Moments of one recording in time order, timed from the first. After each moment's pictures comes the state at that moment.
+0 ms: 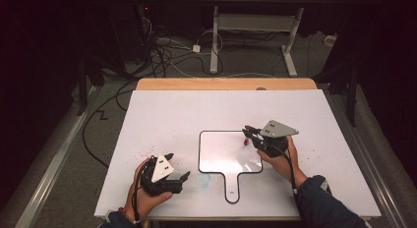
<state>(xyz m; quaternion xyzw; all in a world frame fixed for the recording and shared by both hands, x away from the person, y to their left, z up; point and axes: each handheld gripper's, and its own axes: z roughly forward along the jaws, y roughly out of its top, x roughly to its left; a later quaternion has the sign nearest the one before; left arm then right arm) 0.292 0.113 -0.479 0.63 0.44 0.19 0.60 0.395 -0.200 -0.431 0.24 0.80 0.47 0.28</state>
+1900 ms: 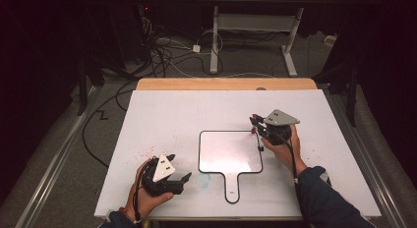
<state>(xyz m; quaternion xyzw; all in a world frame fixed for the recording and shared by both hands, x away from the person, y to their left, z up) 0.292 0.111 -0.481 0.64 0.44 0.18 0.60 0.430 -0.214 -0.431 0.28 0.79 0.44 0.33</state>
